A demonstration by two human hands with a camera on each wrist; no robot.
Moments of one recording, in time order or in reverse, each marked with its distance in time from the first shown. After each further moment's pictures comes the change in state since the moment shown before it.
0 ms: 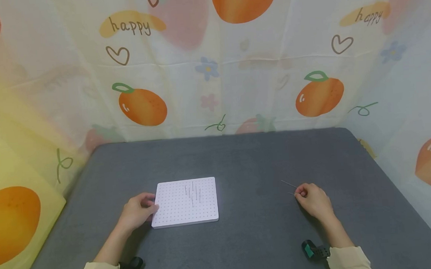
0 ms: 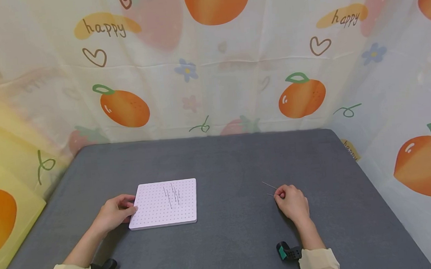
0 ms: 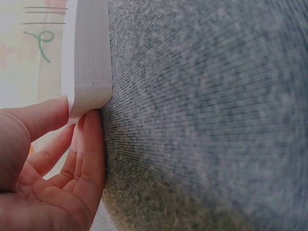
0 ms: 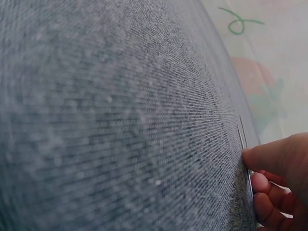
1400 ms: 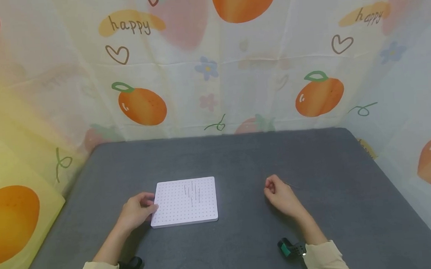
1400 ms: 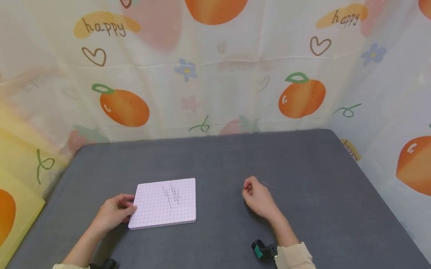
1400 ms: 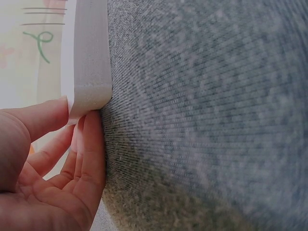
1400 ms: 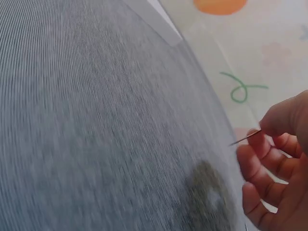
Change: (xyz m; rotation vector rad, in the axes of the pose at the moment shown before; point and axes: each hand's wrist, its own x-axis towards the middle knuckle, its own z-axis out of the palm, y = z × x) left_hand -0.002 0.001 0.000 0.023 0.003 -0.003; right_hand 0.012 -0.069 0.027 0.320 -0.130 -0.107
